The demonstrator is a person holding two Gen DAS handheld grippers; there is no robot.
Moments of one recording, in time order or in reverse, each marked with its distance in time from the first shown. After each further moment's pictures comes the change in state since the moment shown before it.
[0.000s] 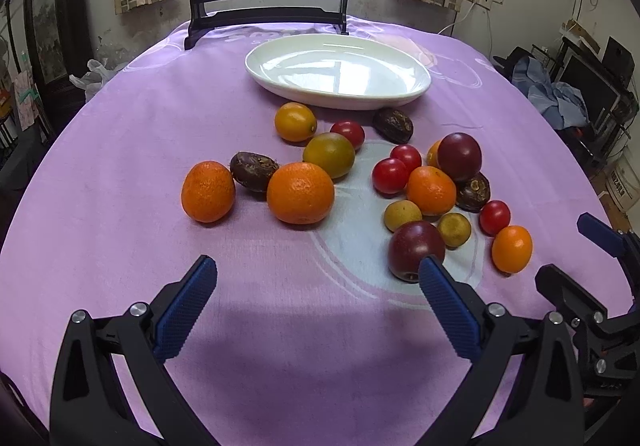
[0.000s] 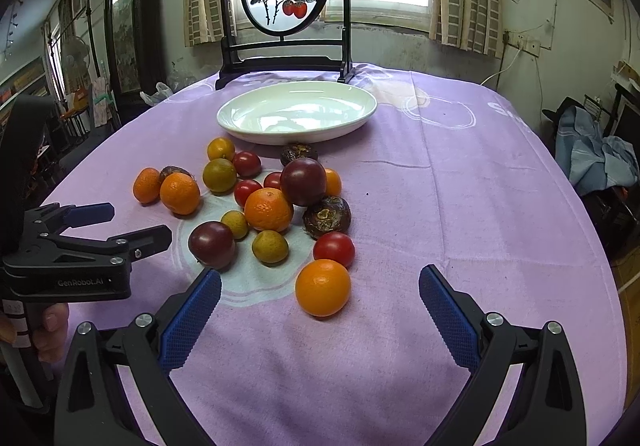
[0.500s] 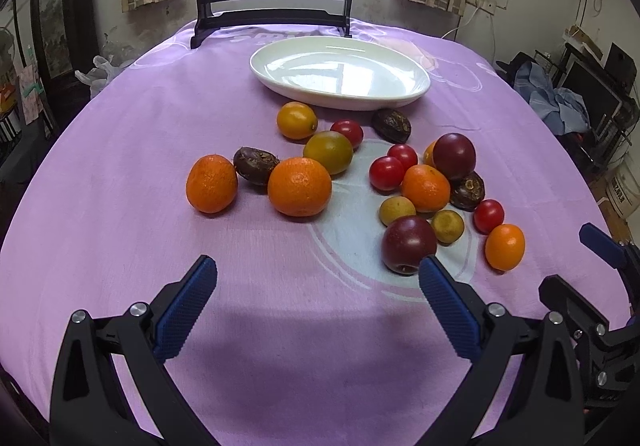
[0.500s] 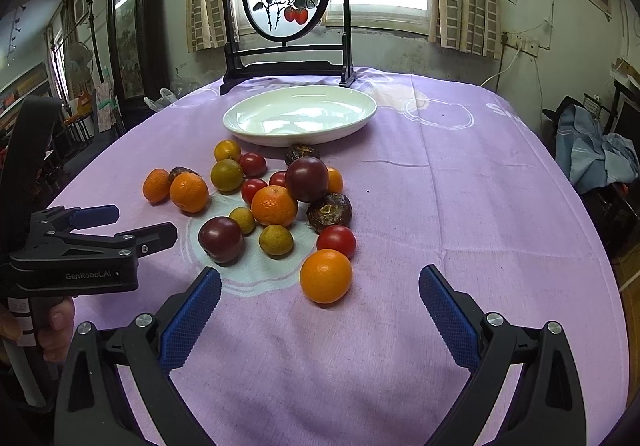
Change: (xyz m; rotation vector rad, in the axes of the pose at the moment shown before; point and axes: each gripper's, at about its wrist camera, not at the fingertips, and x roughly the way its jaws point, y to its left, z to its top) left arm -0.009 -0.002 -0.006 -0.025 -0.004 0.005; right arm -0.013 -0.002 -0.008 0.011 -0.019 0.016
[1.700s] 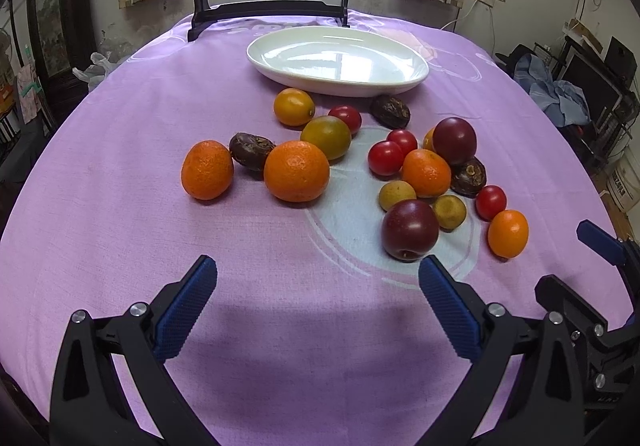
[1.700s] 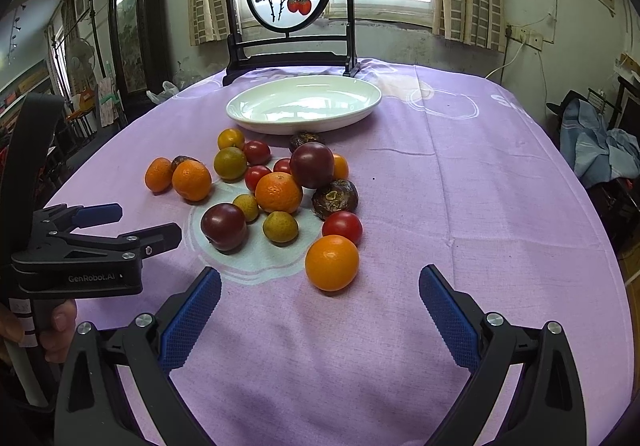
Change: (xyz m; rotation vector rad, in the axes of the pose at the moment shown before) left arm 0.004 -0.001 -0.006 0.012 0.025 0.001; right arm 0.006 0.003 -0.005 0.001 0.028 0.015
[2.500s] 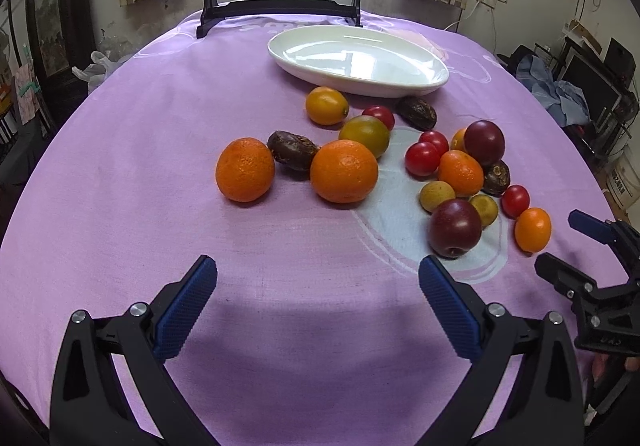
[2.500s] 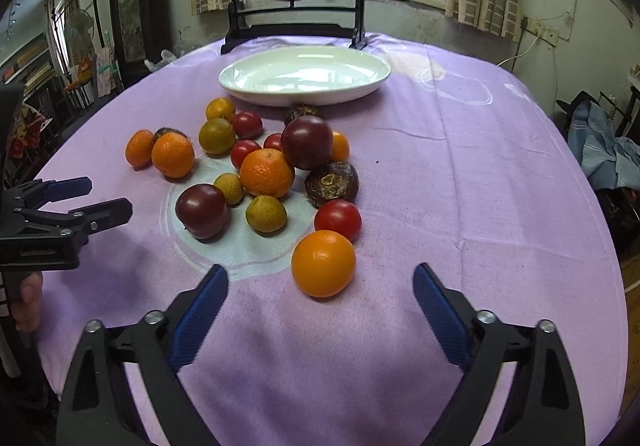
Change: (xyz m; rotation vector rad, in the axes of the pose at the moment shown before) left arm 0.006 0.037 -0.001 0.005 -0.001 -0.018; right arm 0.036 -0.003 0.008 -0.065 0.118 -0.013
